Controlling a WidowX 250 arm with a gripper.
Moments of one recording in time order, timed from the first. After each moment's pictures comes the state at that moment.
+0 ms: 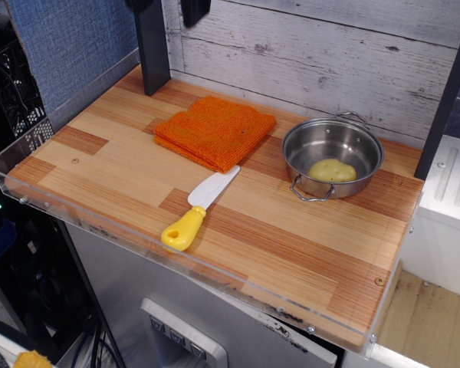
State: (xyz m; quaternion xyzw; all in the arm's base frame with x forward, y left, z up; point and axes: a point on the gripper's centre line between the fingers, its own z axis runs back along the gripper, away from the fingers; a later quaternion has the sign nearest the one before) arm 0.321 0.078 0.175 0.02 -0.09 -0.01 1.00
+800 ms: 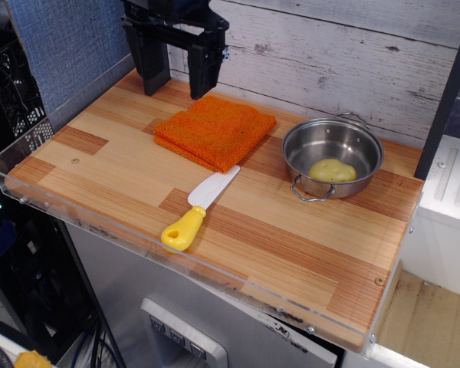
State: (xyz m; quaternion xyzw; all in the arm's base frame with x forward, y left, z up) arm 0.309 0.067 0.130 0.02 -0.04 -0.04 1.00
